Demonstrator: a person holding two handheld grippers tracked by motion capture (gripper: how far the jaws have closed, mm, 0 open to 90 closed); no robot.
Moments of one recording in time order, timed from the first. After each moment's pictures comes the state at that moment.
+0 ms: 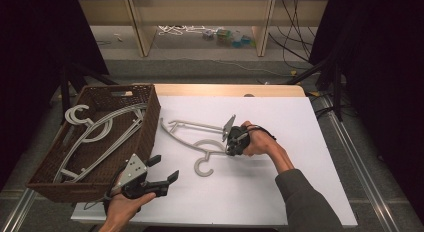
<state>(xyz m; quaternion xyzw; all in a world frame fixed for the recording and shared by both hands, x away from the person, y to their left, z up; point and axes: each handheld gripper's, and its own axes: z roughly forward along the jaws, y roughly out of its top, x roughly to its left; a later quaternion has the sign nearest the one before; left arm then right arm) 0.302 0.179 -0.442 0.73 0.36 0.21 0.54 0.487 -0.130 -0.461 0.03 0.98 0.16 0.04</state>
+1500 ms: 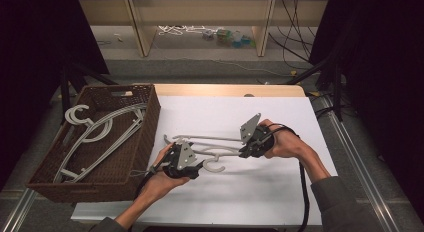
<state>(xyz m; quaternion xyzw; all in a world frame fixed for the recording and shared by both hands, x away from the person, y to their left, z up) 0.366 0.093 -0.453 0.85 0.22 0.29 0.38 0.442 -0.175 -0.399 -0.03 0.97 0.22 0.05</state>
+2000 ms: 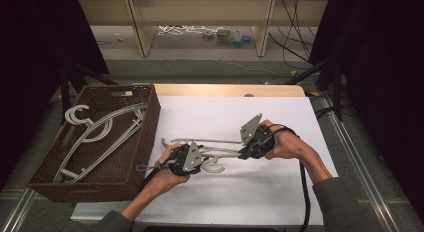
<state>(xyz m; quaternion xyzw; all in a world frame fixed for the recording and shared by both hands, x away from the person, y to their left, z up) 0.376 0.083 -0.457 0.87 0.13 0.29 0.38 0.438 -0.174 -0.396 -0.04 0.97 0.24 0.04</state>
